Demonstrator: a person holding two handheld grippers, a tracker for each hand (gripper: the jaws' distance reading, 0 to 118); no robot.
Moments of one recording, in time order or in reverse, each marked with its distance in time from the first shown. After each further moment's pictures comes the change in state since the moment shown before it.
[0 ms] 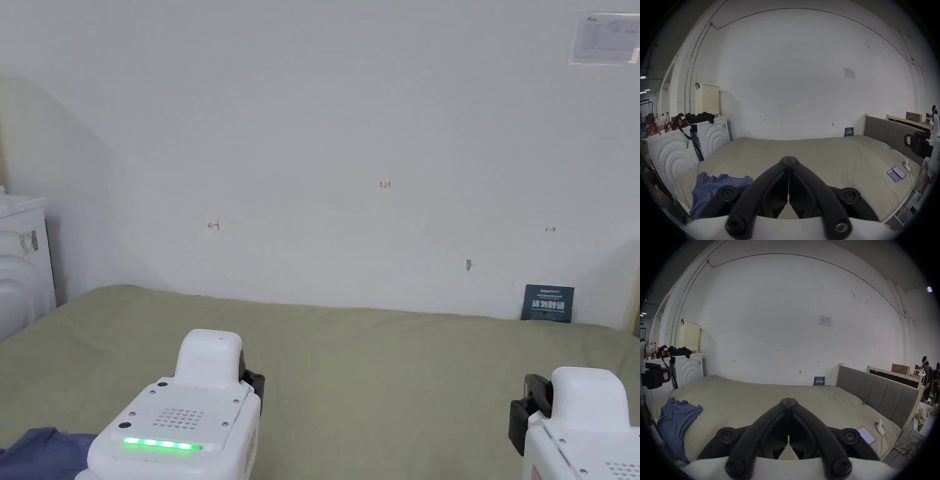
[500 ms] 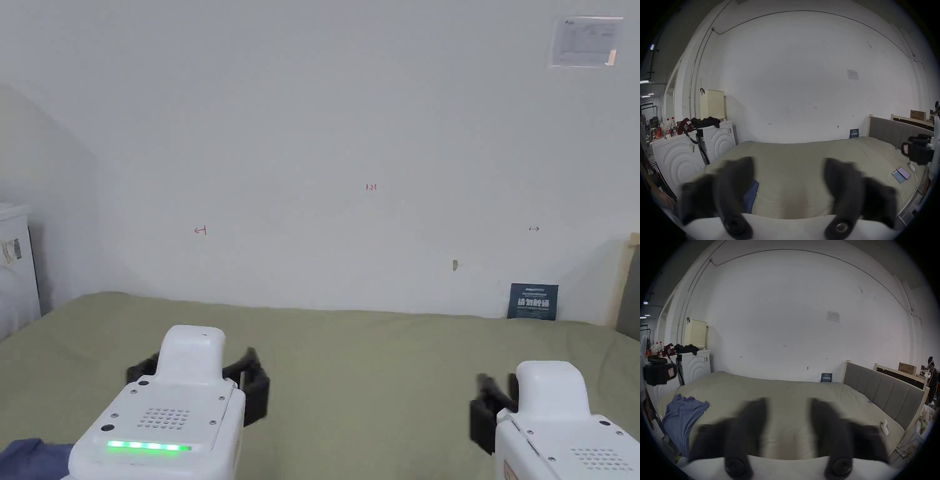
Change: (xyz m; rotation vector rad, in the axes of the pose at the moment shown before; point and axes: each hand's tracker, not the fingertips) left arm 0.006 0.006 0.010 0.033 0.055 -0.025; right arm -0.007 0.004 -0.001 -0.037 0.064 0.016
